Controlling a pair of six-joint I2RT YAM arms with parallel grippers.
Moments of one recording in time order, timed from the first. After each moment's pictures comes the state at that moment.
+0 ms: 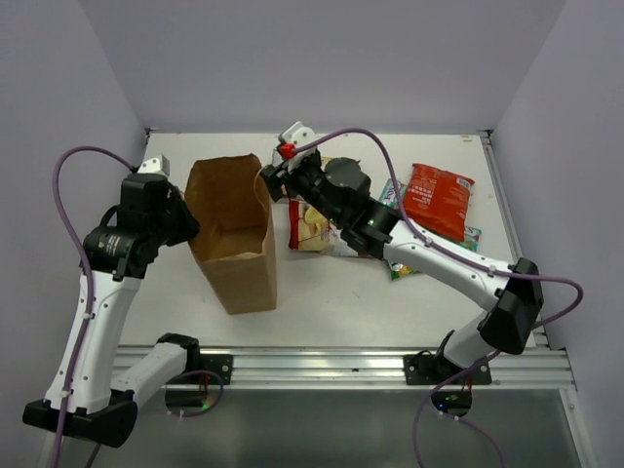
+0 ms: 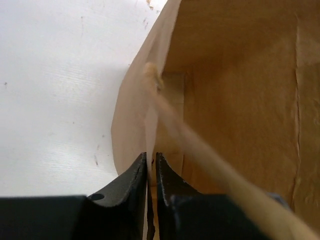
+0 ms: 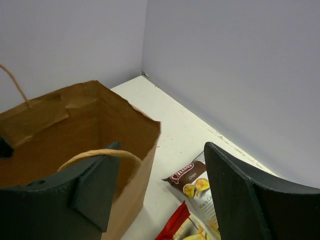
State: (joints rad) left arm -0.19 0.95 1.30 -1.07 -0.11 -0.50; right arm 0.95 1.56 1.43 0.20 0.19 -0.16
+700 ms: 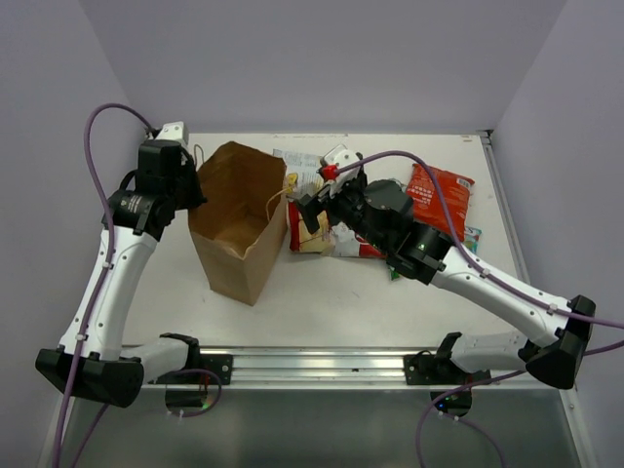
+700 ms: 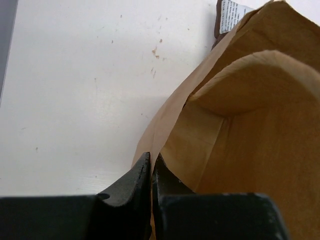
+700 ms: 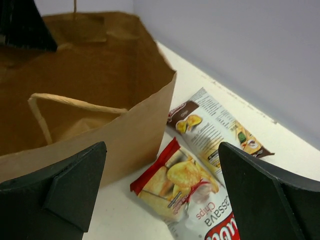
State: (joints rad) left arm -0.18 1.18 1.38 -0.88 -0.17 -0.29; right arm 0.95 1.23 1.23 -0.04 0.26 -0.10
